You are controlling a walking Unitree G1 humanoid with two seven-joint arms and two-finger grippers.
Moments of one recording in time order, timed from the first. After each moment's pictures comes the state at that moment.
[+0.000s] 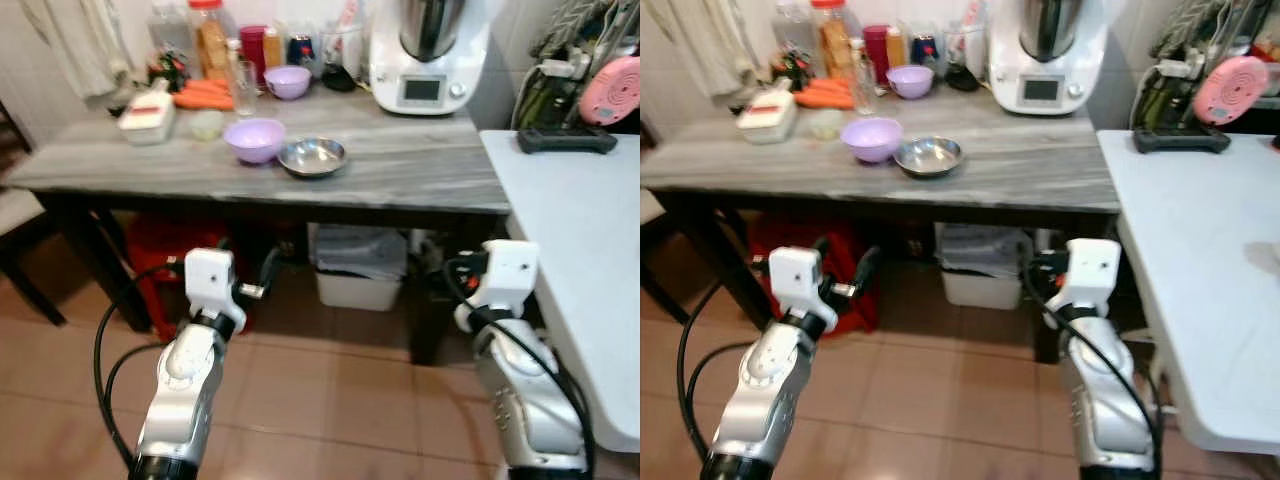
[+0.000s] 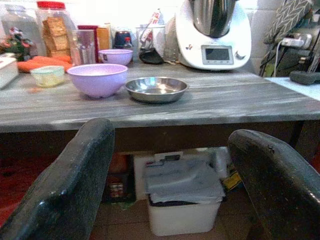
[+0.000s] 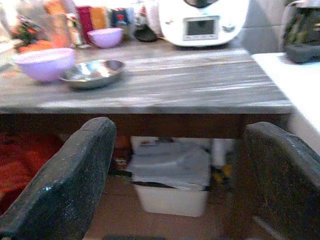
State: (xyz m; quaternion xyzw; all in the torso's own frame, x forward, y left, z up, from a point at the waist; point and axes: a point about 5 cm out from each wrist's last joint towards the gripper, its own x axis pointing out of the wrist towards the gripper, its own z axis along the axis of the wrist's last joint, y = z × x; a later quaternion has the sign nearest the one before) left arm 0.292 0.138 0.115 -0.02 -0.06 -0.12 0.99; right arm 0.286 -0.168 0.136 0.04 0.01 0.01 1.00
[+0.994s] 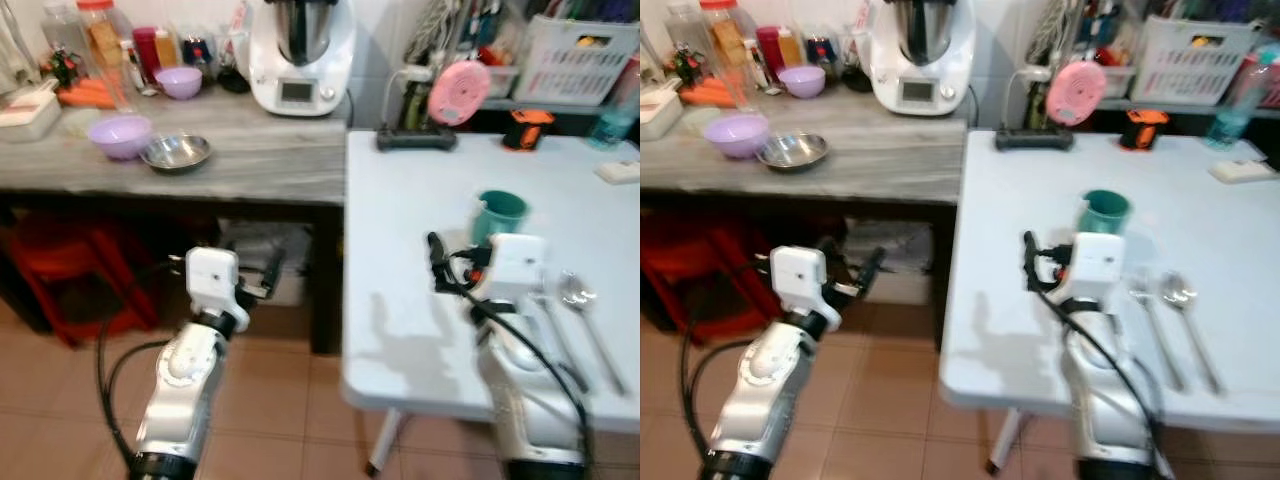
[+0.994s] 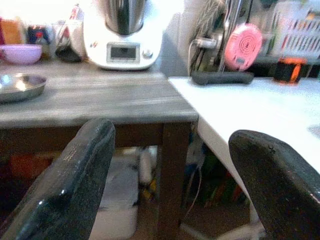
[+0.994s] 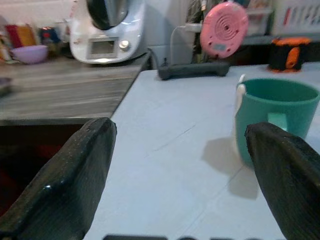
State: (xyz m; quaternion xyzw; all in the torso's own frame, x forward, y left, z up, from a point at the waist) left arm 0.291 0.141 0.110 -0.02 -0.05 -0.13 0.99; right arm 0.292 -0.161 0.143 0.05 -0.01 0.01 1.00
